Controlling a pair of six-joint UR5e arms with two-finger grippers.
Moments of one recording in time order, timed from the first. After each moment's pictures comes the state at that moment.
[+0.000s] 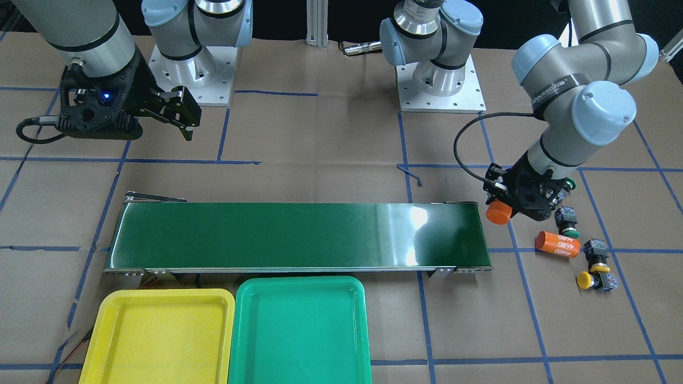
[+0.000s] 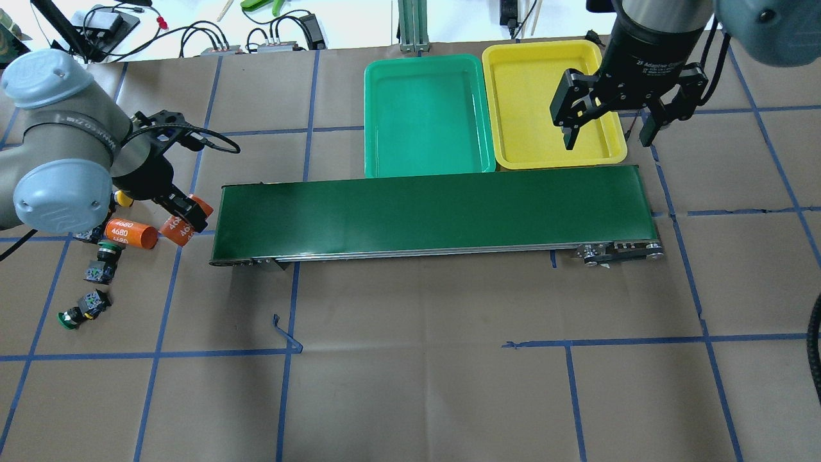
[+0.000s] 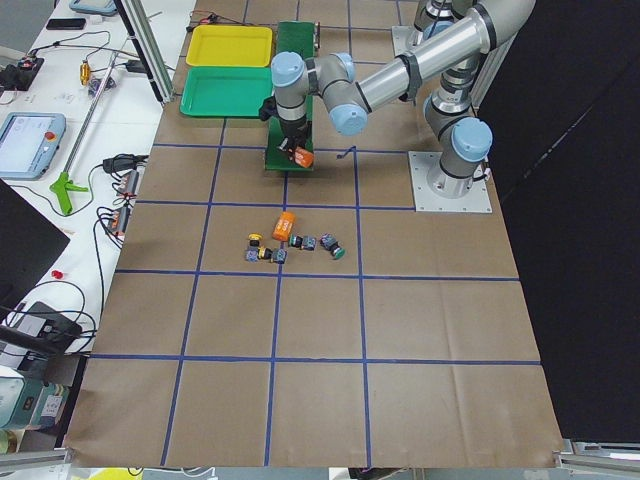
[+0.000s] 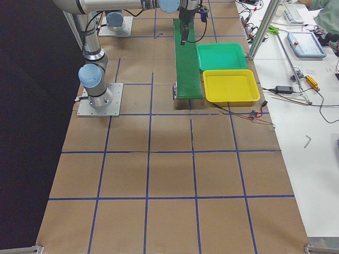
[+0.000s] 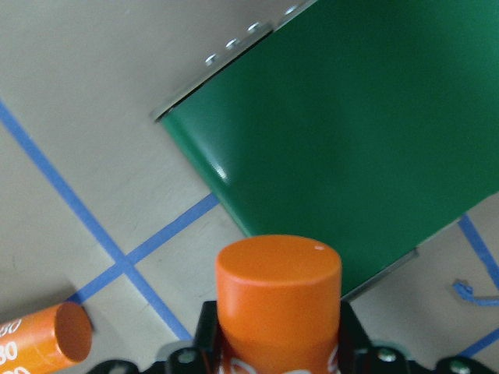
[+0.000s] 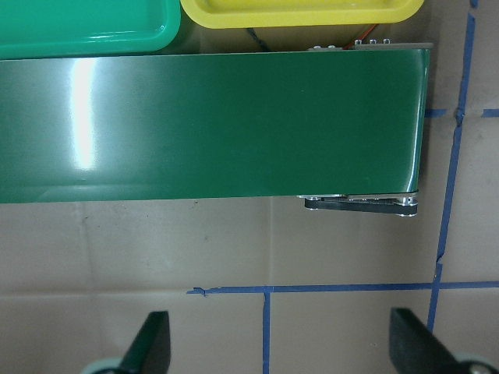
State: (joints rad) left arm -1.33 -1.71 -1.89 -1.17 1.58 0.90; right arm 1.58 -1.50 1.45 -1.42 -1.58 0.02
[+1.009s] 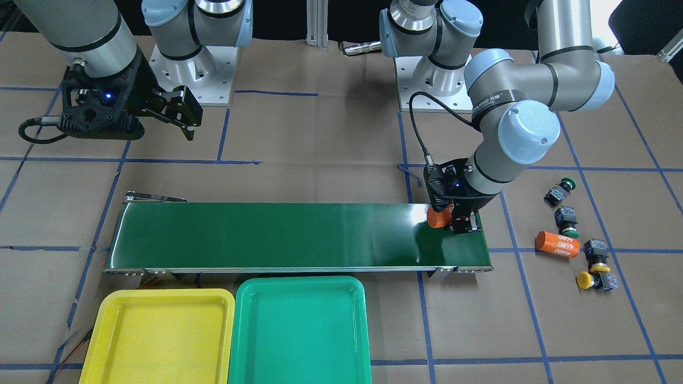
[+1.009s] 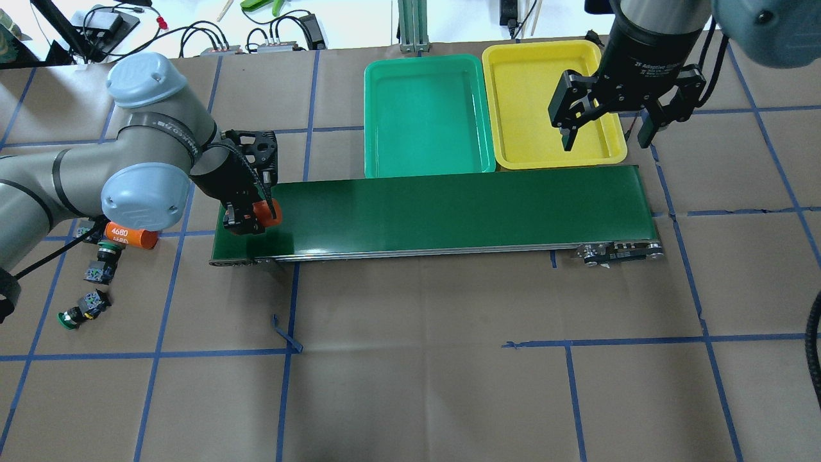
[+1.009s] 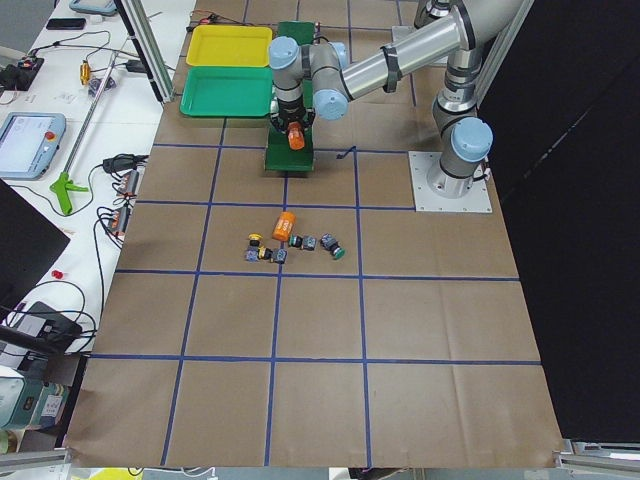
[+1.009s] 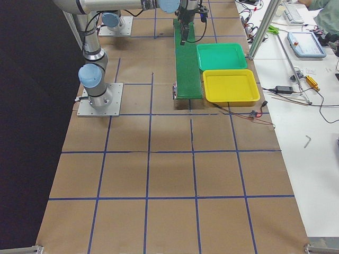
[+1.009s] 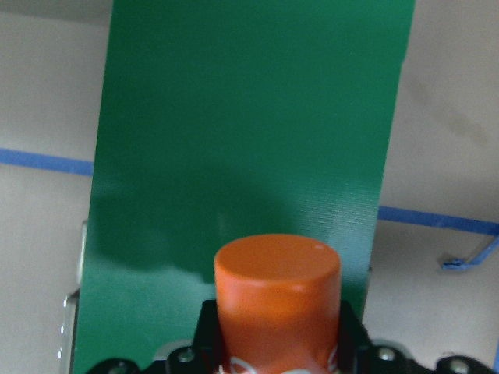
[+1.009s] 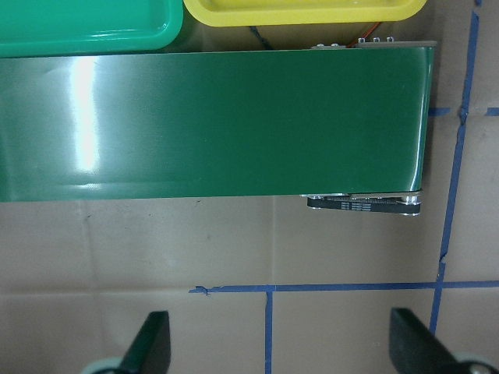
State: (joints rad) left arm -1.49 -1.79 -1.89 -1.08 1.52 1.55; right arm 1.59 -1.49 1.46 -1.42 -1.57 0.02
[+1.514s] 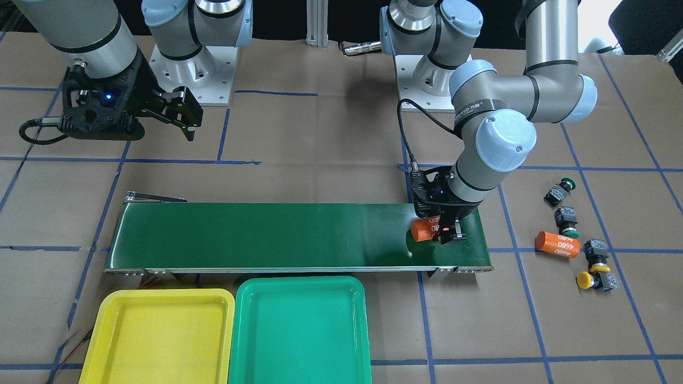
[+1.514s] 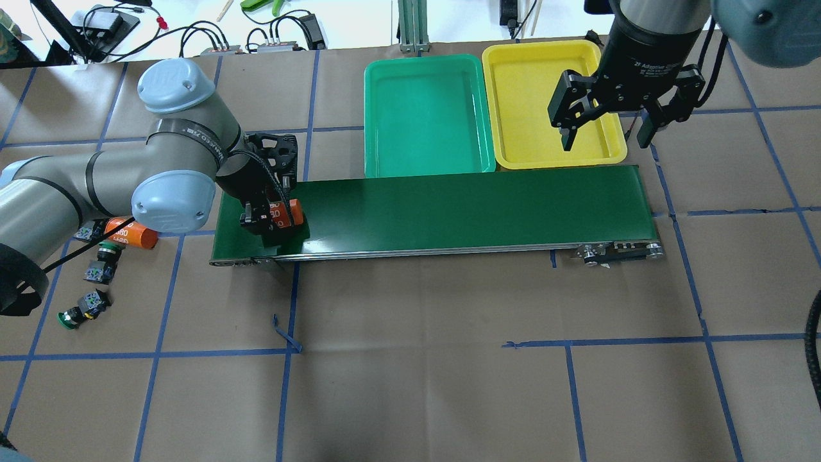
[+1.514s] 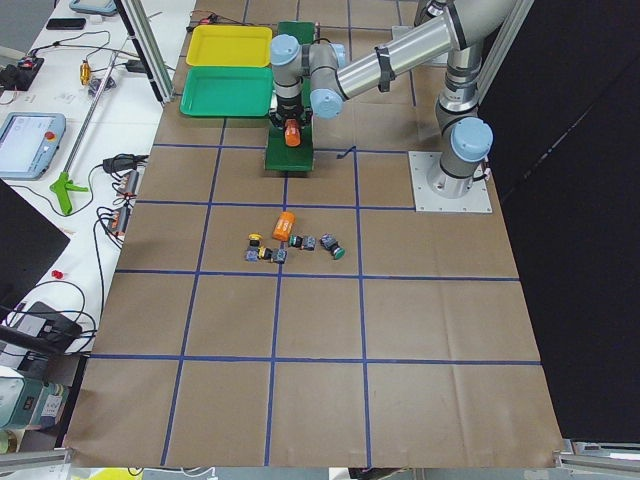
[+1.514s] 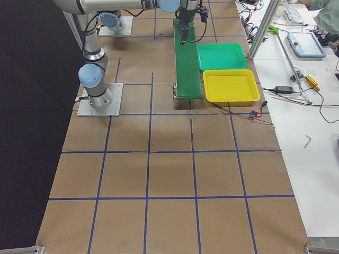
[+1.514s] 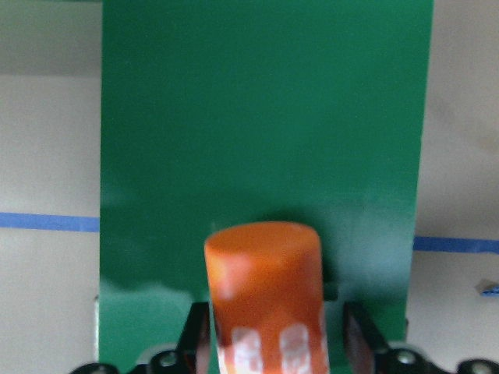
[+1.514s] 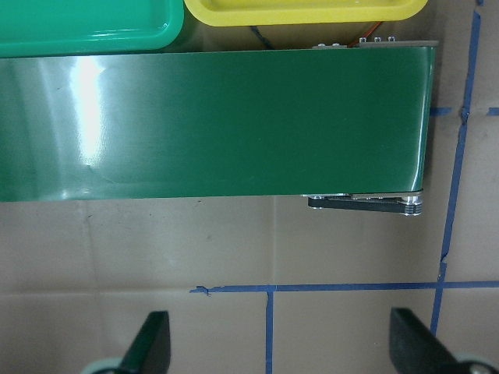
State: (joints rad) left arm -1.52 -1.83 -1.88 -1.04 1.53 1.55; right arm 1.59 -1.49 1.46 -1.42 -1.57 0.02
